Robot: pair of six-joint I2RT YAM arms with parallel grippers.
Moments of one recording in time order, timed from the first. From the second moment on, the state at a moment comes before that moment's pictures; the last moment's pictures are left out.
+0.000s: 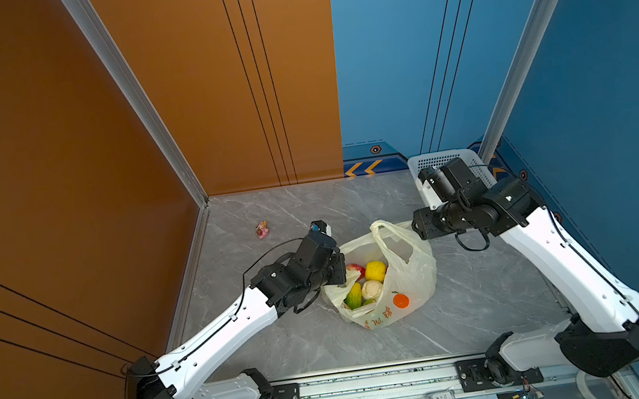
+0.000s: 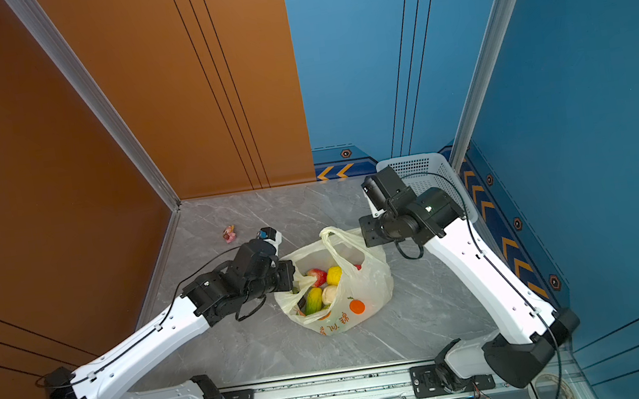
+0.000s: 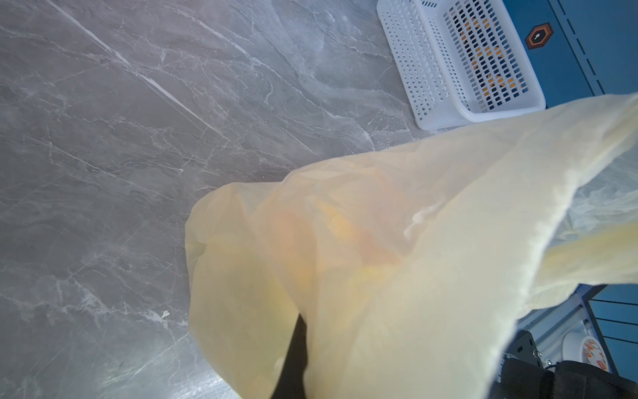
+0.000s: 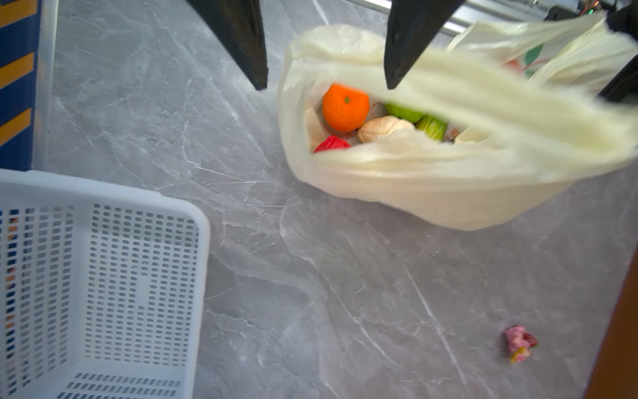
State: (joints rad) left arm -0.82 1.21 1.10 -0.65 -0.13 -0.66; right arm 0.62 1.31 1.71 -1.35 0.11 0.38
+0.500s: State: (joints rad) left arm -0.80 1.20 1.11 -0.67 -0.11 -0.67; right arm 1.06 1.41 1.51 -1.16 0.45 0.65
